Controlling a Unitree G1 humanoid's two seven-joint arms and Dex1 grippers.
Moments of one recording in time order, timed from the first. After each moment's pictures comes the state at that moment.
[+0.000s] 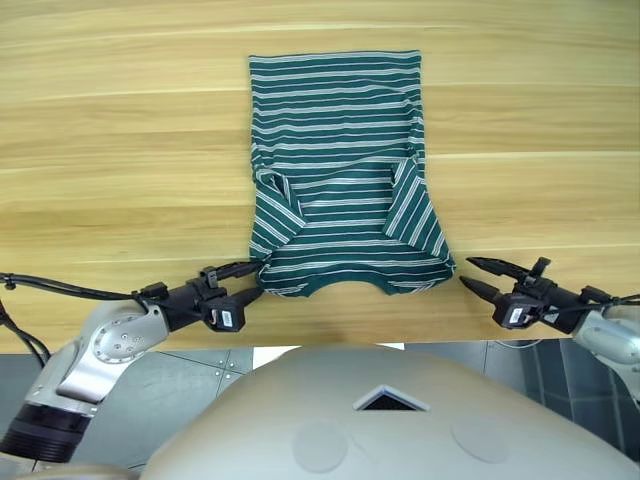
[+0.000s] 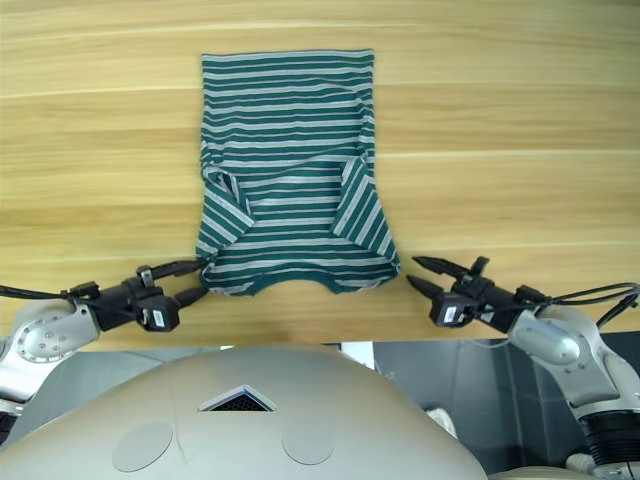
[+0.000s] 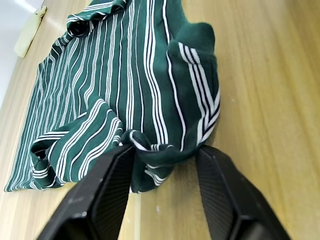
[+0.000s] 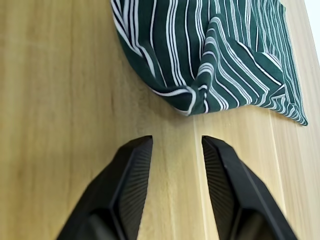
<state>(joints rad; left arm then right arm) 0.58 0.90 -0.13 -0.27 0.33 -0.54 -0.62 0.61 -0.97 -0.01 -0.02 -0.28 -0.75 0.50</state>
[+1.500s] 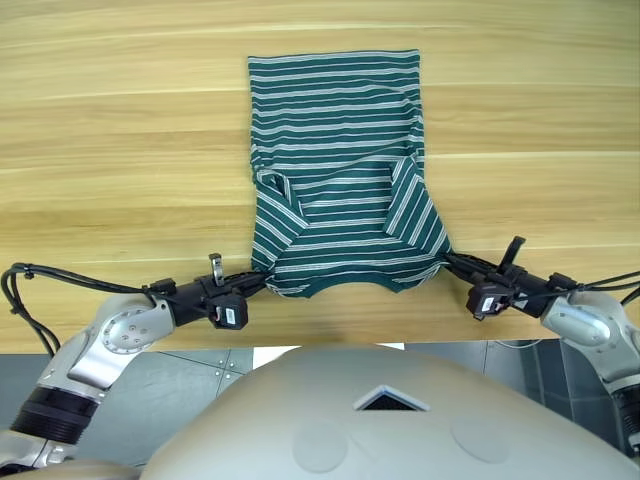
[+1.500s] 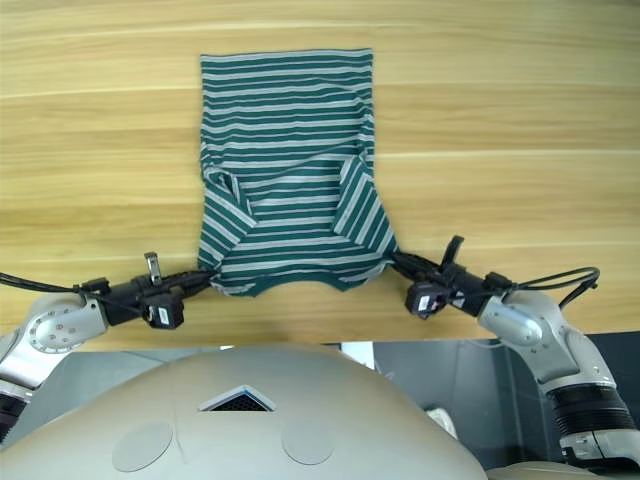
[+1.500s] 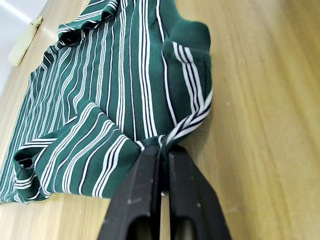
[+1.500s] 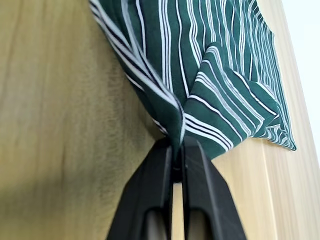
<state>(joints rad) 0.50 0.90 -0.21 -0.15 0.30 -0.61 -0.60 0.47 -0.89 0.09 0.02 -0.37 -0.78 0.42</state>
